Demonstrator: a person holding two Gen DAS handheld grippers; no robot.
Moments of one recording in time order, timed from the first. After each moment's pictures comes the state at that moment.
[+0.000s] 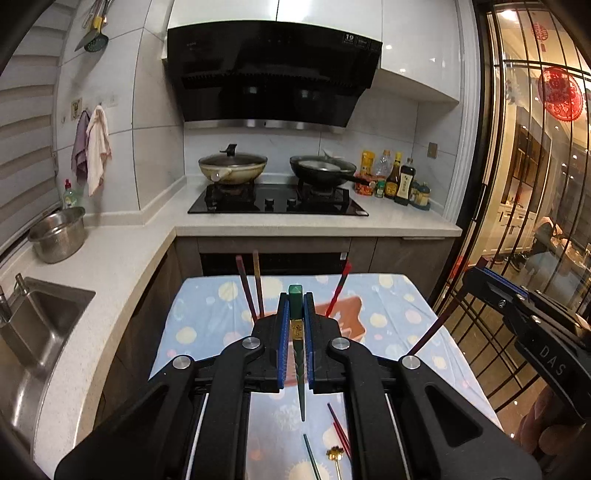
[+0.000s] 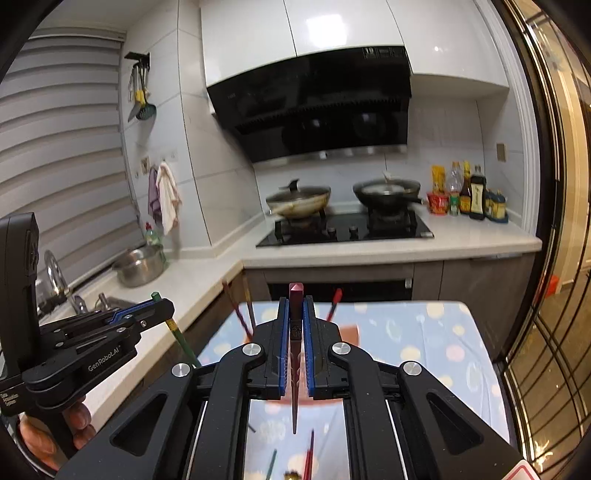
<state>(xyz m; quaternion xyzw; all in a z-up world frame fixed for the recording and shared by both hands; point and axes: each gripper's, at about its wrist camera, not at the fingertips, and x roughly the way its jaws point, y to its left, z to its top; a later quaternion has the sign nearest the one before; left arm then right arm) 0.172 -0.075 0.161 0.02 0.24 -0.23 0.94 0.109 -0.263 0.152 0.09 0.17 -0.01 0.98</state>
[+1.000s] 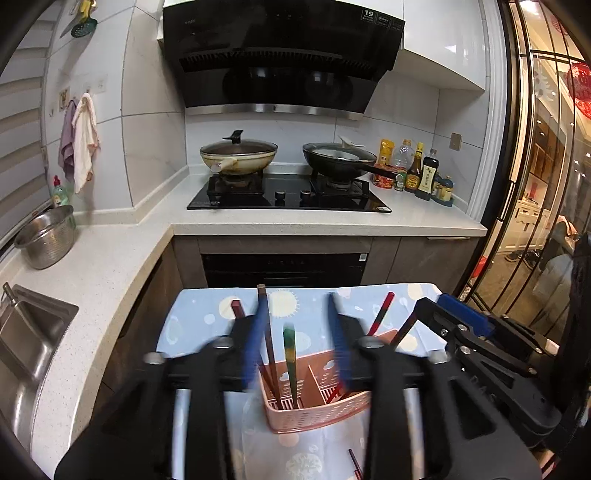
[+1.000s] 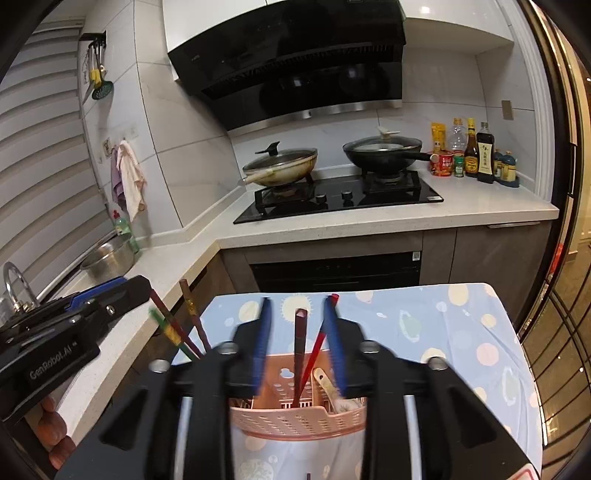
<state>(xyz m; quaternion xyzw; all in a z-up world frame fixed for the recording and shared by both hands) 0.269 -0.108 0.130 0.03 0.26 -0.21 0.94 0.239 -0.283 0.095 0.12 0.23 -0.03 0.96</state>
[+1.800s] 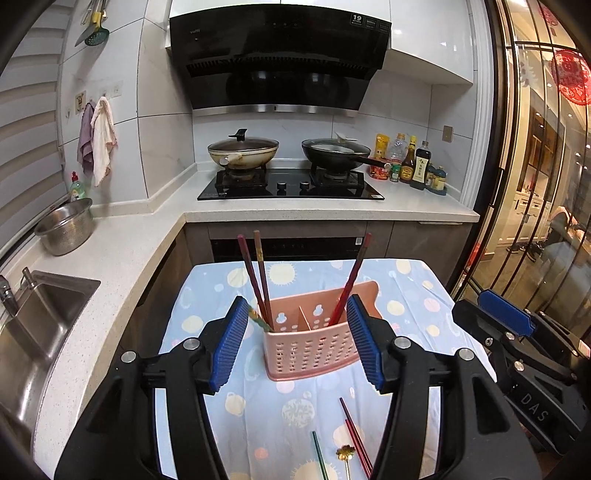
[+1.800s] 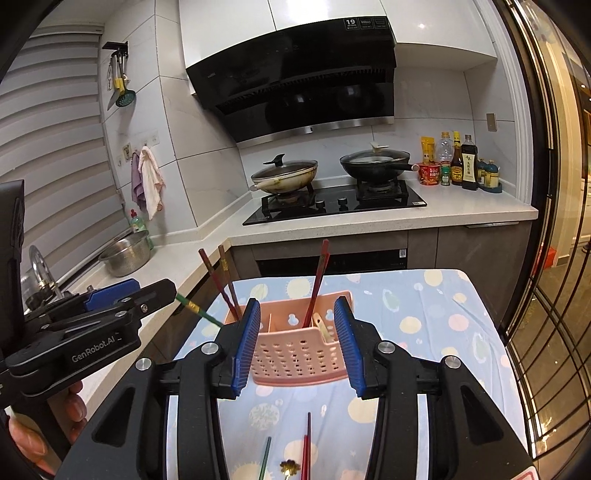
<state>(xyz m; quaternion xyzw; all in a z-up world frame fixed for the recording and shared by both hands) 0.182 -0.089 0.128 0.04 0.27 -0.20 0.94 0.117 -0.264 0.103 0.11 0.22 -0.03 0.97</state>
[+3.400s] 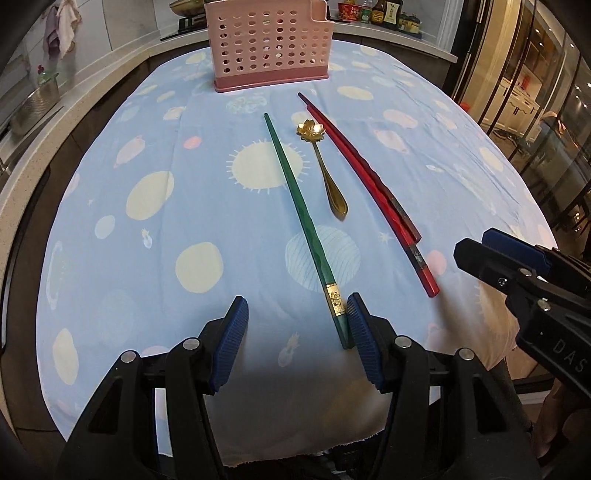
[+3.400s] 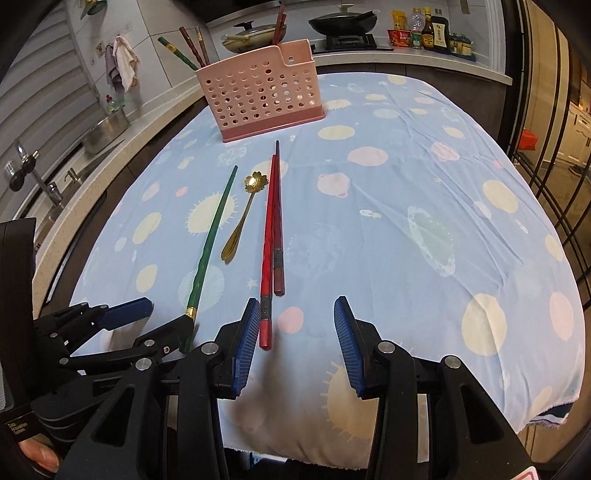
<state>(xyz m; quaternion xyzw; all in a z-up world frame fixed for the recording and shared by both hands) 0.010 -0.063 -0.113 0.12 0.49 -0.23 0.83 -0.045 -0.222 -0.106 0.14 0.43 -0.05 0.89</state>
